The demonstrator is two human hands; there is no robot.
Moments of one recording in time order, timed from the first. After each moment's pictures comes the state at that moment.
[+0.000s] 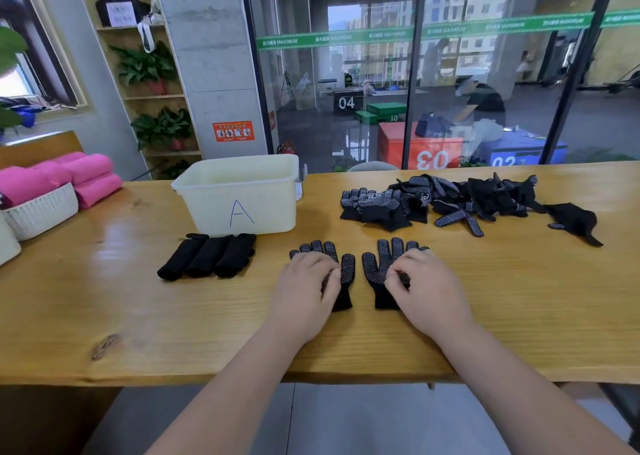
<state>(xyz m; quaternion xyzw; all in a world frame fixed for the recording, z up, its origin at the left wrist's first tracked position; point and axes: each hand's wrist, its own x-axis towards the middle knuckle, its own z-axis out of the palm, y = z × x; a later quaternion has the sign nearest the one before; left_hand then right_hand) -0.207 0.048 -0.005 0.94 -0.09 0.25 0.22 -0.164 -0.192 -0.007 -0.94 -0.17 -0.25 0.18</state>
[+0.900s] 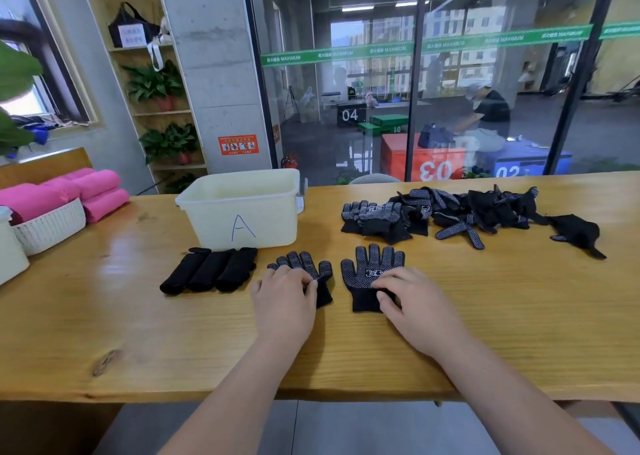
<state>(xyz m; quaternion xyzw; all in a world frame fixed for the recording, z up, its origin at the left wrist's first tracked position) -0.200 0.054 0.001 0.94 0.12 0.27 0.14 -0.164 -0.190 -0.005 -0.93 -0.25 -0.18 0.19</state>
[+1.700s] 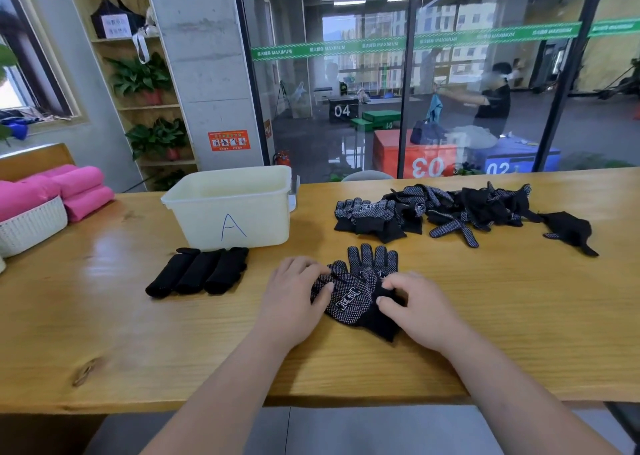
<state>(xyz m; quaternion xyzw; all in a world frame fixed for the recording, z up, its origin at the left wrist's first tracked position) -0.175 0.061 -0.014 0.94 -0.10 0.29 0.17 -0.161 -0.198 -0.002 -0.90 -0.20 -0.08 0.37</state>
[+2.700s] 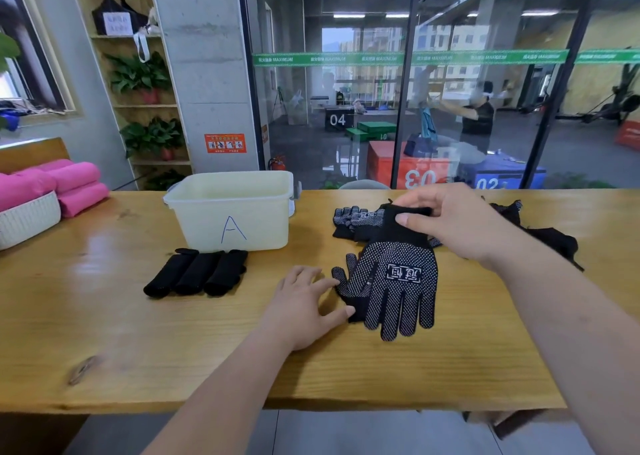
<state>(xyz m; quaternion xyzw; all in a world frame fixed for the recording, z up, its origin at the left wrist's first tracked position) -0.176 0.057 -0.007 0.98 -0.09 0.11 0.12 -0.159 -0.221 0.163 -0.85 -0.25 -0.08 0.45</state>
